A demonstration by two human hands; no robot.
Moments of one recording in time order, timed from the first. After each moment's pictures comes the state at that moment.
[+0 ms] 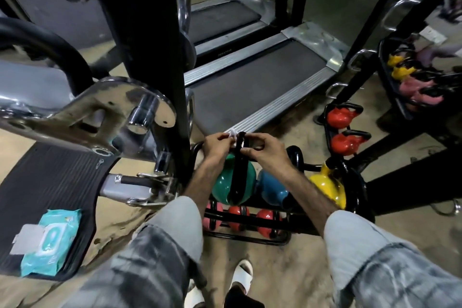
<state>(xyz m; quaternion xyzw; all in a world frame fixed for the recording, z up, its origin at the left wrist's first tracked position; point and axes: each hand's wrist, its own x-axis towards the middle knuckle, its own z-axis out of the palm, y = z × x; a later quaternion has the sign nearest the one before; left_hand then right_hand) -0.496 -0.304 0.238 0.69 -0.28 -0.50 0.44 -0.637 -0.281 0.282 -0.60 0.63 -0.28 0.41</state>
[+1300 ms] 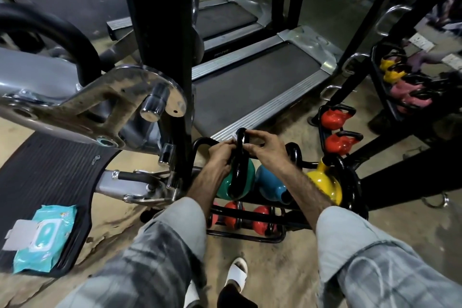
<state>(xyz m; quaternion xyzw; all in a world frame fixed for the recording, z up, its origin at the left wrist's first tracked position) -0.506 -0.278 0.241 0.54 -0.08 -0.67 0.50 -0.630 -0.276 0.282 -0.60 0.65 -0.26 0.39</state>
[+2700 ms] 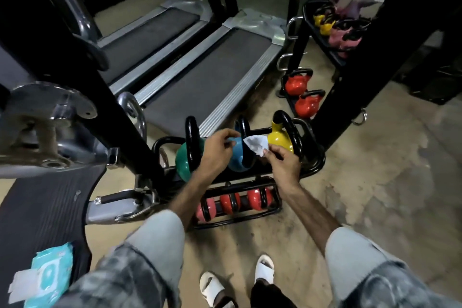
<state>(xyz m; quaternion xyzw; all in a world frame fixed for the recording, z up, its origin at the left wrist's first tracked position) -0.587 -0.194 0.290 0.53 -0.67 -0.41 0.33 -0.750 -0.131 0.242 -0.30 0.70 -0.55 0.34</state>
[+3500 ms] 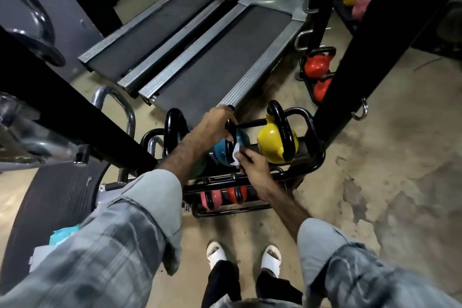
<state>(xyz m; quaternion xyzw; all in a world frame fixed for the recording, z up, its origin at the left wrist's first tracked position) -0.652 -0.248 0.311 0.51 -0.85 -0.16 0.00 -0.764 -0.145 0.193 -0.38 0.62 -0.45 0.52</state>
